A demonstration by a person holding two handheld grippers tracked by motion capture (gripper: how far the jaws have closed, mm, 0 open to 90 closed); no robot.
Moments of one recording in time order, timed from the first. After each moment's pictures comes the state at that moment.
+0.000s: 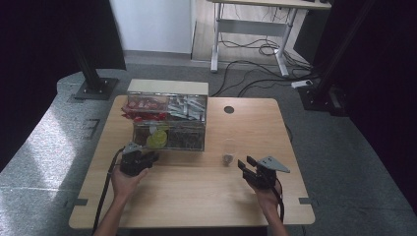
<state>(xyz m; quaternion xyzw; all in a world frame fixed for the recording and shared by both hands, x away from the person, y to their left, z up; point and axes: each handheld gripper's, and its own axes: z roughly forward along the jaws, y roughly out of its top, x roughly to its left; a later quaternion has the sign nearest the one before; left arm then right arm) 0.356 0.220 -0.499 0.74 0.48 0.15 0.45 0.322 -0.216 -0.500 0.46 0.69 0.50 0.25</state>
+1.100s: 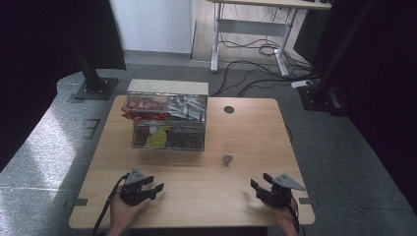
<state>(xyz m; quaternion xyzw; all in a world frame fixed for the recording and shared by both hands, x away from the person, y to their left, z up) 0.290 0.213 -0.542 0.79 0.45 0.13 0.41 0.285 -0.269 -0.541 0.48 0.71 0.47 0.24</state>
